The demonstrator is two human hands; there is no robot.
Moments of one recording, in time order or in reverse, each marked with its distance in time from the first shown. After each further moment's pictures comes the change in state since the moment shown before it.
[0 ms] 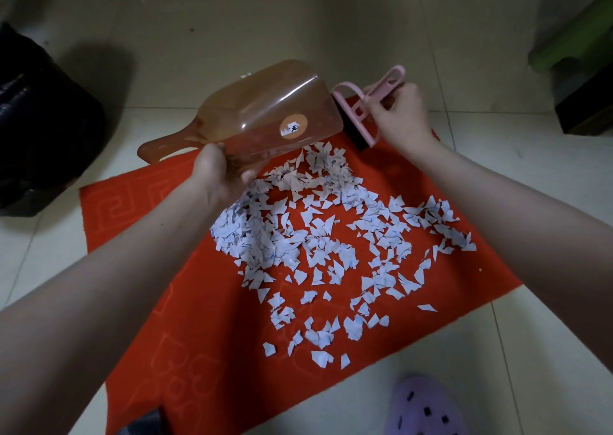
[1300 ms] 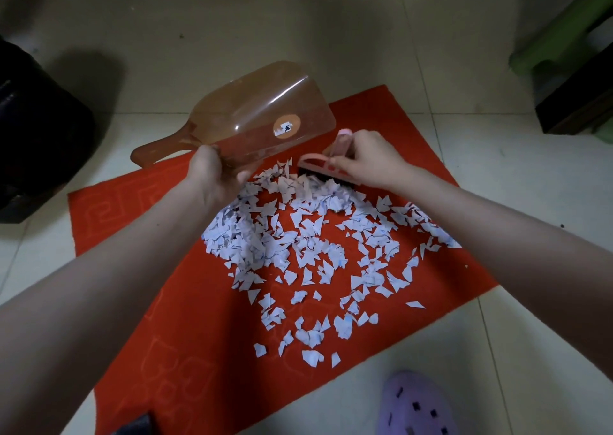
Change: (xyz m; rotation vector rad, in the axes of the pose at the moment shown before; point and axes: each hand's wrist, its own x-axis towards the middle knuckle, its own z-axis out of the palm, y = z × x) left_hand -0.006 -0.005 0.010 -0.032 -0.001 0.010; right_hand -0.045 -0.005 0.005 -0.311 -0.465 -0.120
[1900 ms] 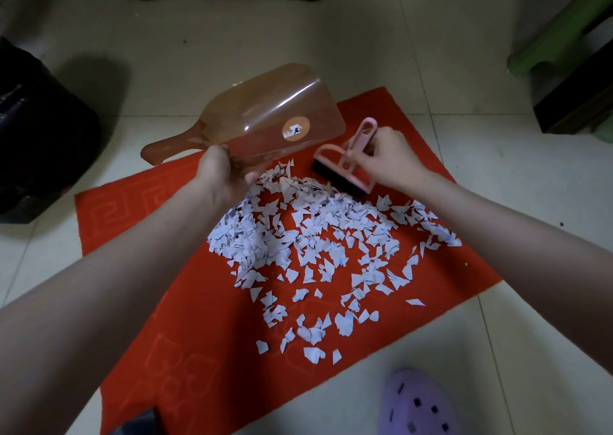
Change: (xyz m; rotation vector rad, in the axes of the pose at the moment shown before) left_hand -0.008 -0.006 0.007 0.059 -0.038 0.015; right_hand -0.017 0.014 -0.009 0.098 0.155 0.094
